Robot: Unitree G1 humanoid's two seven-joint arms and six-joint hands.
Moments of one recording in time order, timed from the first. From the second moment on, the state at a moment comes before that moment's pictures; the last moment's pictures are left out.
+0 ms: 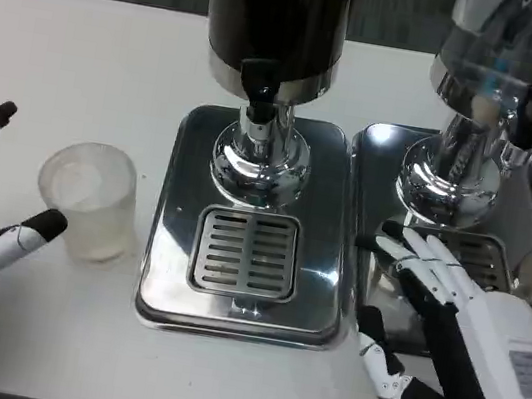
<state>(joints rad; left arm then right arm) 0.03 0.60 0.12 0.55 0.37 -0.66 0.15 0.36 -0.35 0.19 -0.24 -0.76 -0.32 -0.26</state>
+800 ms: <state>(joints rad) -0.18 0.60 0.02 0.81 0.34 -0.70 0.06 0.38 -0.34 0.17 -0.23 -0.73 -0.33 -0.26</state>
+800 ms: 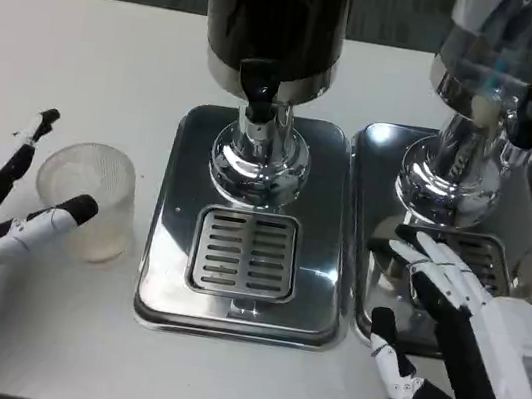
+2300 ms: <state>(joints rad) -0.34 0.61 -0.14 0.99 0.45 -0.64 0.21 0.40 -0.34 0.16 -0.25 -0.72 -0.33 -0.25</state>
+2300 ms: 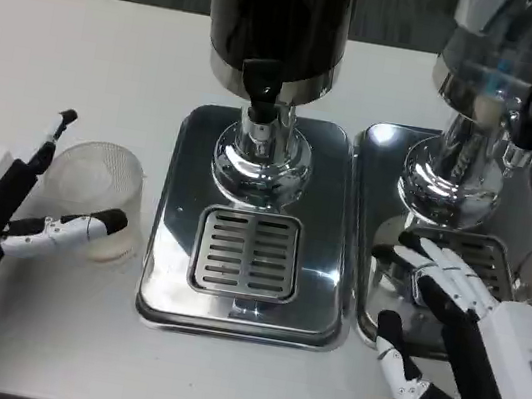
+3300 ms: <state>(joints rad) -0.36 0.58 -0.19 1.06 0.48 -0.65 0.30 0.42 -0.33 0.14 -0.26 -0.70 -0.33 -0.25</state>
